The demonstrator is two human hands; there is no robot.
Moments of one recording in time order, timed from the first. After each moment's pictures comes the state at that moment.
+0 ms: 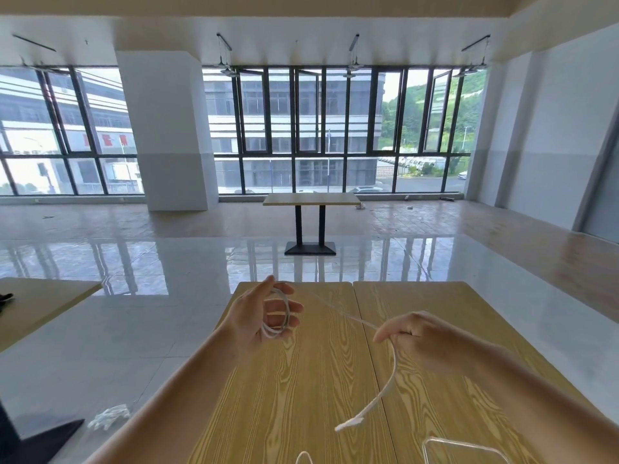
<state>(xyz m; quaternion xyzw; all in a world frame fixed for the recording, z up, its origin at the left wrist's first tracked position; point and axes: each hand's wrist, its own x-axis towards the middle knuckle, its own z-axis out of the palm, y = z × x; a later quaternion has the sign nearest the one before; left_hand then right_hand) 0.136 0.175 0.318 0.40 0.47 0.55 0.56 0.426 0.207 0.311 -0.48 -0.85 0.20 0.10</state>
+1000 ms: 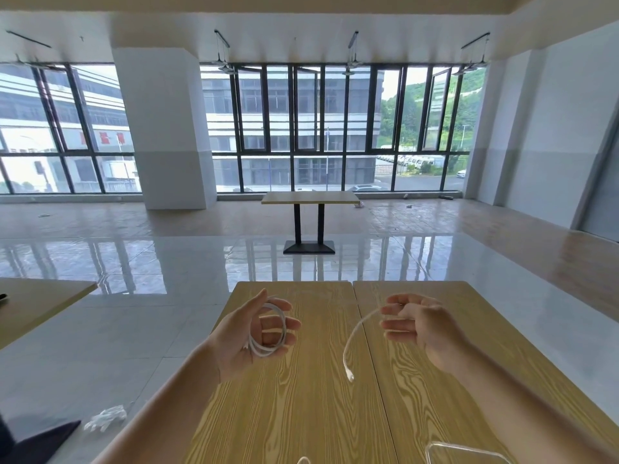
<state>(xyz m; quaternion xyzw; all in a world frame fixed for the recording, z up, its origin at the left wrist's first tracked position) 0.111 0.184 0.291 0.39 0.42 0.51 0.65 0.410 0.241 0.291 -0.48 -0.50 0.55 0.47</state>
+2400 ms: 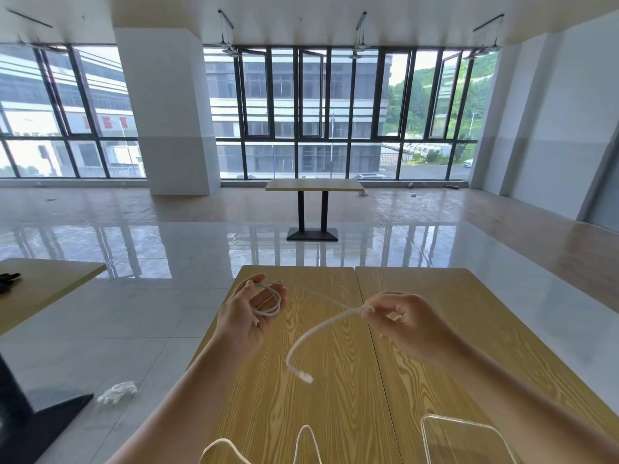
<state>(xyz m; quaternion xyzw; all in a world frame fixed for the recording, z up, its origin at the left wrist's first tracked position) 0.120 0.184 0.264 0.16 0.38 0.72 0.56 0.395 0.187 0.296 -0.40 -0.81 0.26 0.32</state>
